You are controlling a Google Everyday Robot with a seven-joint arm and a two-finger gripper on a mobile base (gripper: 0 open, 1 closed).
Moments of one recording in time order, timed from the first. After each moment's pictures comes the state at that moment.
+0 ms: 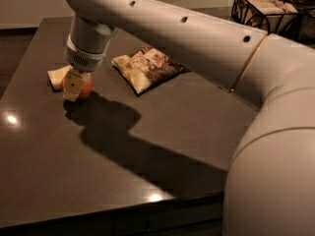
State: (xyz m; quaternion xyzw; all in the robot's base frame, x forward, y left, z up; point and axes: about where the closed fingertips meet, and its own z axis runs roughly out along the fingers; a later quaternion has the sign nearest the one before) arm 0.588 0.205 0.876 -0.65 0.72 0.13 0.23
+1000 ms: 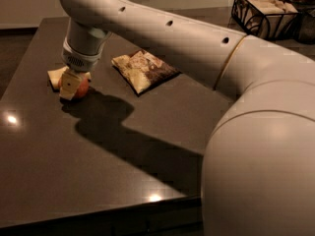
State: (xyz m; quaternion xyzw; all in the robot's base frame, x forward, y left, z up) arm 0.610 0.224 0.859 -0.64 0.72 0.13 0.23
